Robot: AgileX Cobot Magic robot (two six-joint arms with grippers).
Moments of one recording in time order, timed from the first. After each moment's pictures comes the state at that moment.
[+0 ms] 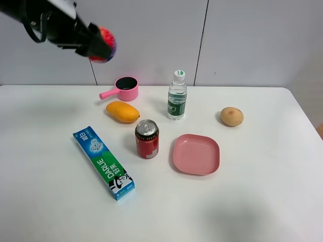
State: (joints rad) left arm -0.43 1.51 -1.47 -0.24 0.81 0.43; right arm 0.07 0.00 -0.50 -0.01 1.06 0.06
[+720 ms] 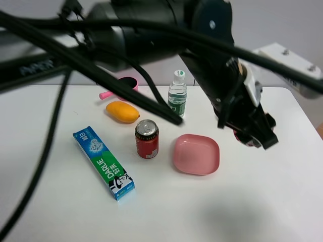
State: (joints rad) left arm -1.05 2.05 -1.89 -0.27 0.89 0.36; right arm 0.07 0.00 -0.50 -0.01 1.06 0.06
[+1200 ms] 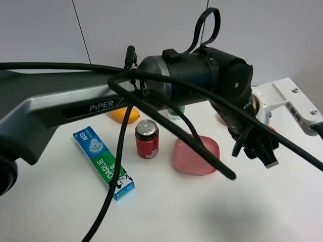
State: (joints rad) left arm -1.07 2.18 -1.89 -0.11 0.67 0.38; right arm 0.07 0.00 -0.50 -0.01 1.06 0.06
